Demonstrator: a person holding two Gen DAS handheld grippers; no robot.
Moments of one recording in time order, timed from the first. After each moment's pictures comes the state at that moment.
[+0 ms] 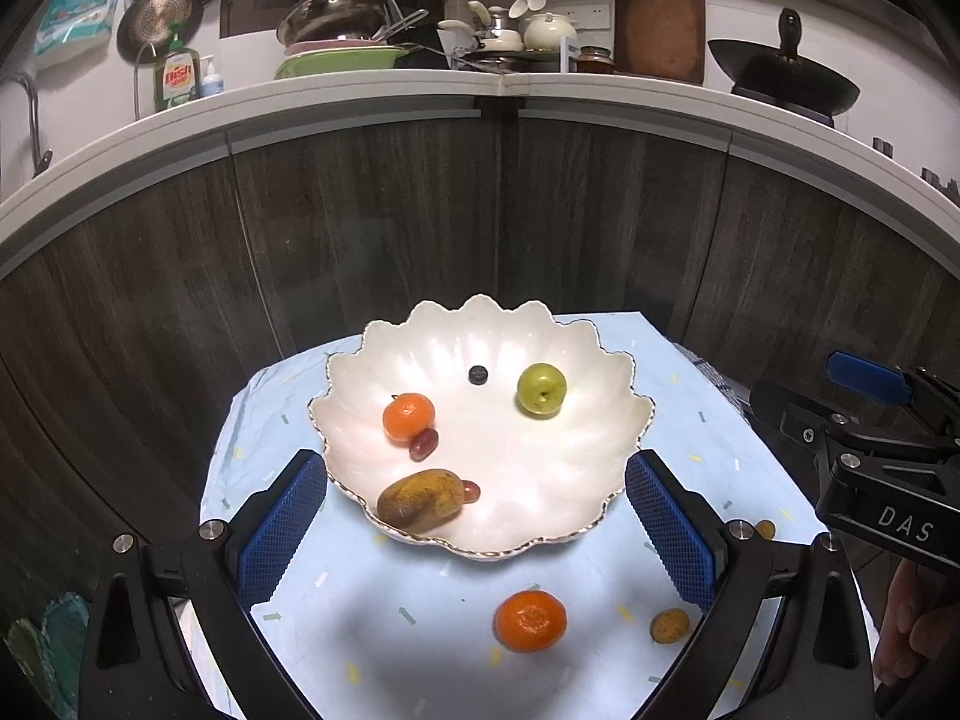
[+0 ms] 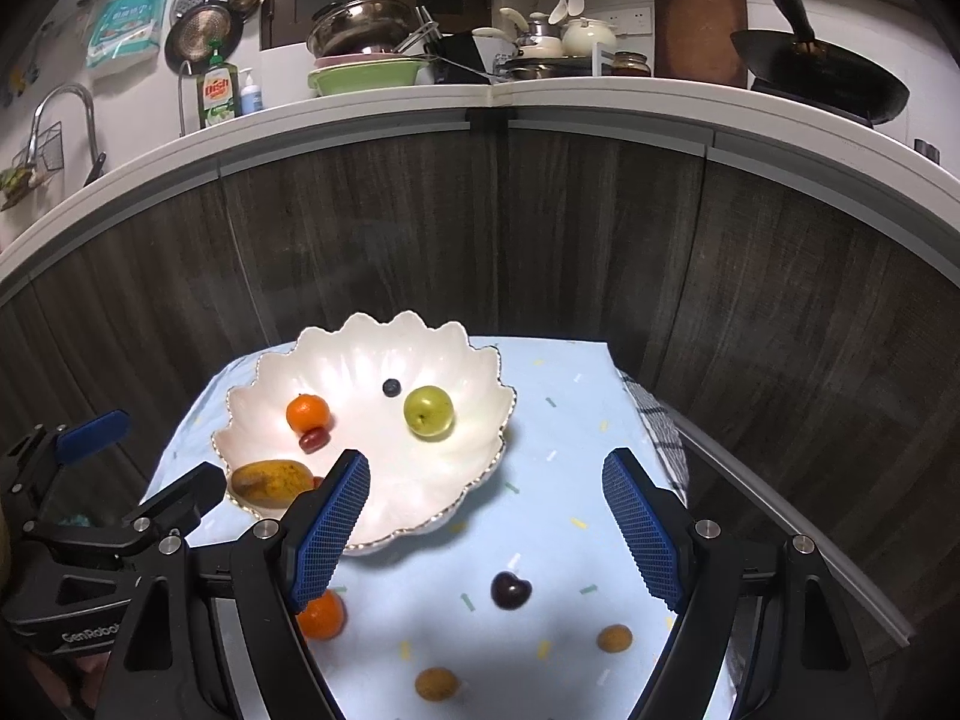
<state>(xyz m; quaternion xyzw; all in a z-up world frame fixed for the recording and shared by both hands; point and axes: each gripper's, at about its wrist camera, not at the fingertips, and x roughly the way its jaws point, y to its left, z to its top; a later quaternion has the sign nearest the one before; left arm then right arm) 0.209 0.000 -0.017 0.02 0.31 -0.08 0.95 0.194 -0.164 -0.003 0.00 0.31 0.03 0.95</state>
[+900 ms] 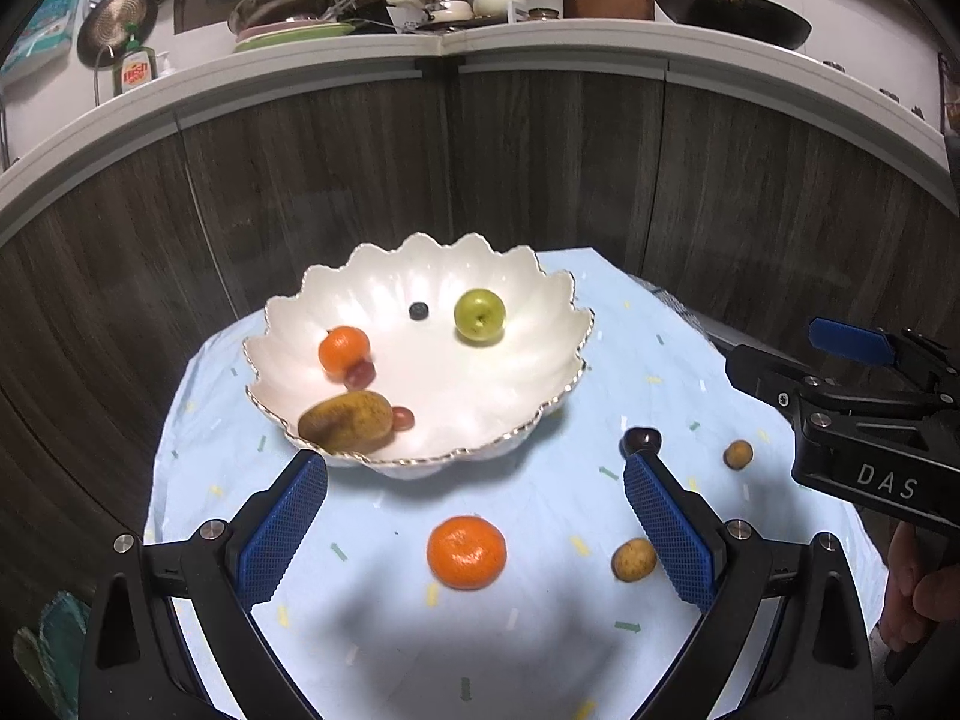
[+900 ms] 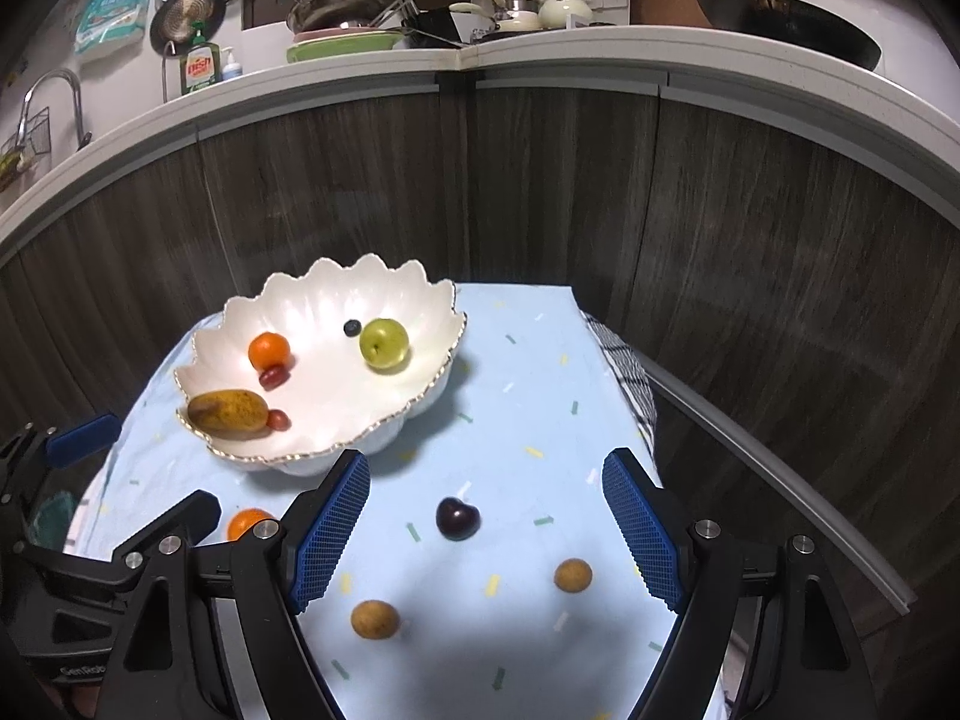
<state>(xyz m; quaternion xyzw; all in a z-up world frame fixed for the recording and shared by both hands) 0.178 -0.040 -0.062 0.06 0.34 -0.11 0.93 0.169 -0.194 -0.046 0.00 0.34 0.01 0.94</state>
